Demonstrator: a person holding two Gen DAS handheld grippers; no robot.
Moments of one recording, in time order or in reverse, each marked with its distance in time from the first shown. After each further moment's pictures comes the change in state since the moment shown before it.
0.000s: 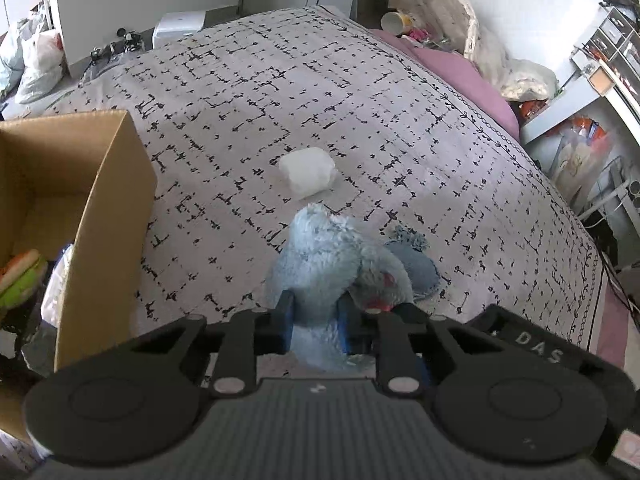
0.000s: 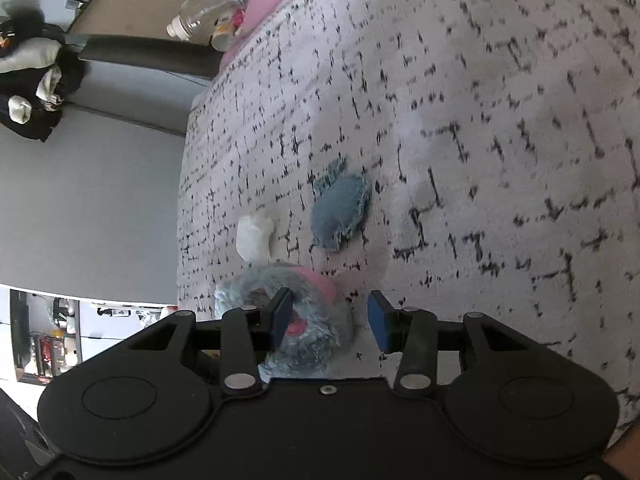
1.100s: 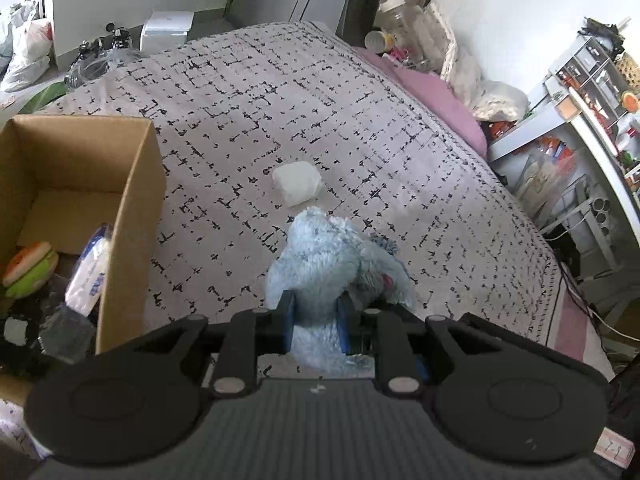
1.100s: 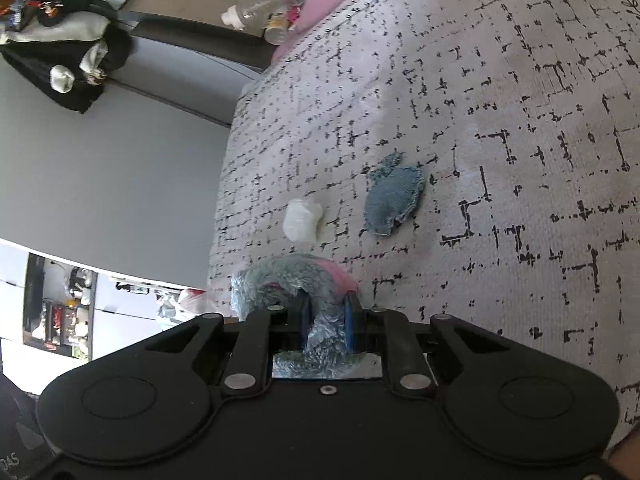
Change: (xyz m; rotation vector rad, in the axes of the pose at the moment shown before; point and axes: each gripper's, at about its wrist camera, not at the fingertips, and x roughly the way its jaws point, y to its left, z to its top) left arm -0.043 0.020 -0.001 -0.035 -0.022 -0.115; right arm -0.031 0.023 -0.017 -0.136 -0.022 0.086
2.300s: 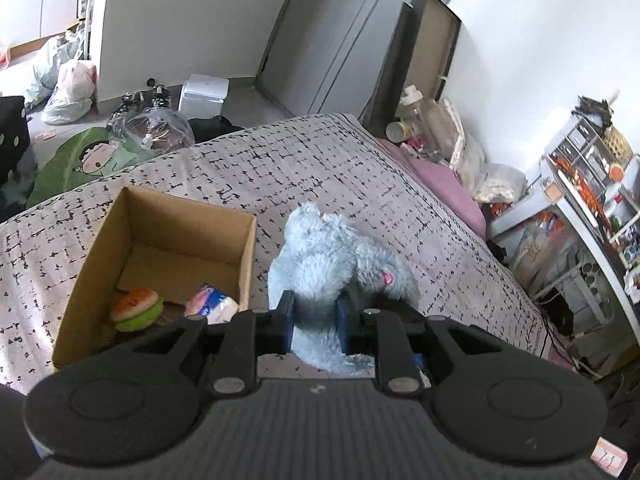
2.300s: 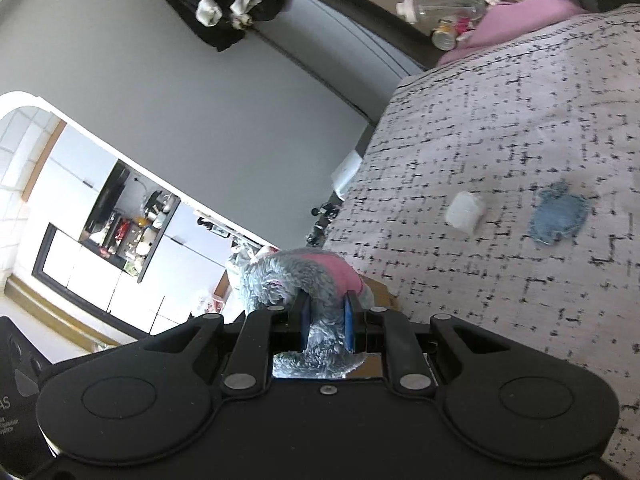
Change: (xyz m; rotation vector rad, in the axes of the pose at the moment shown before) left arm -0.107 0.053 0.009 -0.061 -0.211 0.017; right arm -0.018 0.095 -0.041 -0.334 0.015 0.247
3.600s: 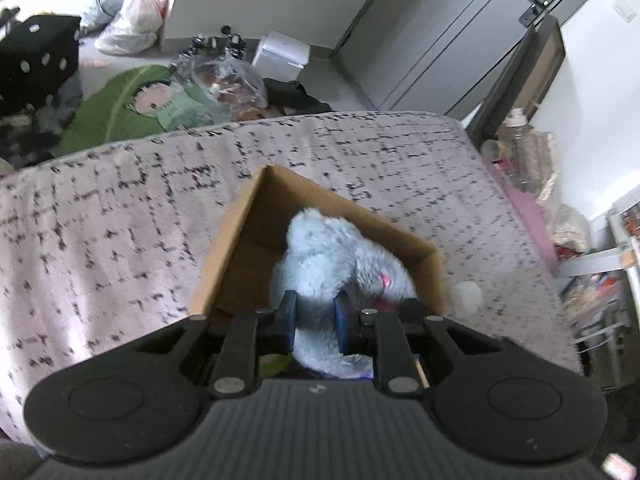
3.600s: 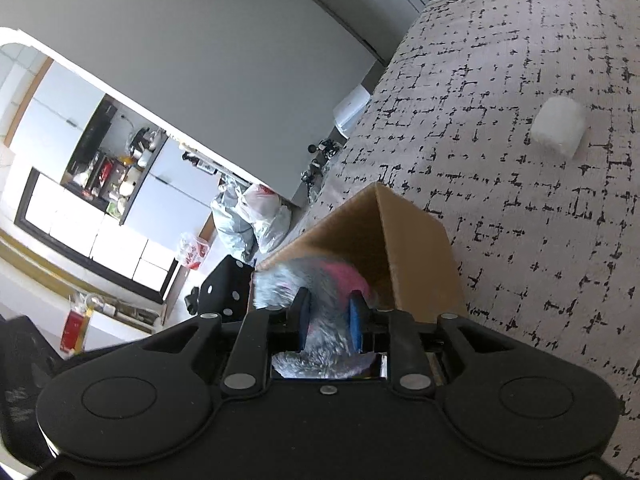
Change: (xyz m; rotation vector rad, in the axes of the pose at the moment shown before) left arm 0.071 0.144 0.026 -0.202 0.079 0.083; right arm 0.123 0.024 -0.041 -0.026 0.160 -0.040
